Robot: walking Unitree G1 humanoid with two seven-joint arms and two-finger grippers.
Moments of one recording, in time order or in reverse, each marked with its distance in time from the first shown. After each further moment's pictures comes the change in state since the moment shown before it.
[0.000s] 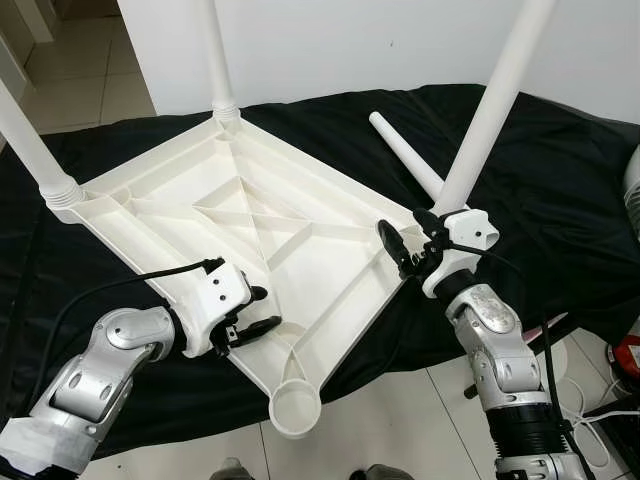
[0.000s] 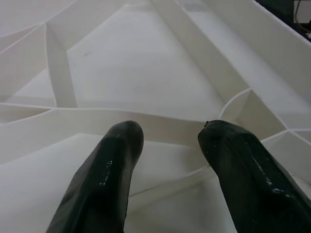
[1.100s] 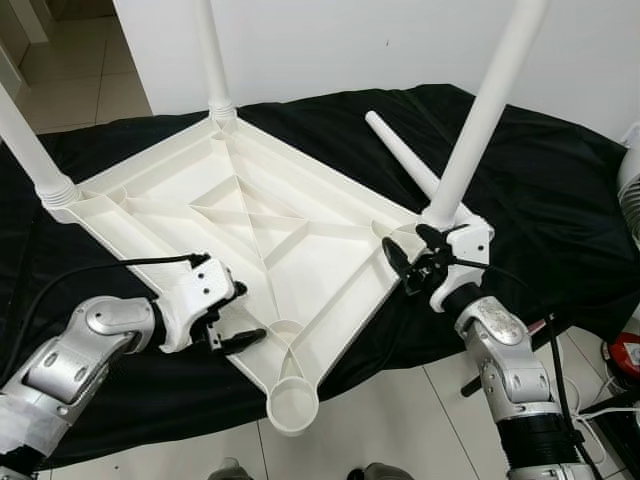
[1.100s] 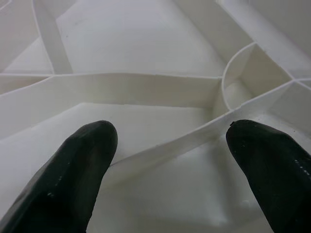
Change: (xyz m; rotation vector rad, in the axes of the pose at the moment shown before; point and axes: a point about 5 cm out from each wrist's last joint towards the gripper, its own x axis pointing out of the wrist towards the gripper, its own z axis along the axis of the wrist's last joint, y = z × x) left arm -0.007 0.011 -0.005 0.046 0.110 -0.075; right arm -0.013 -0.007 -0.012 -0.033 0.056 0.039
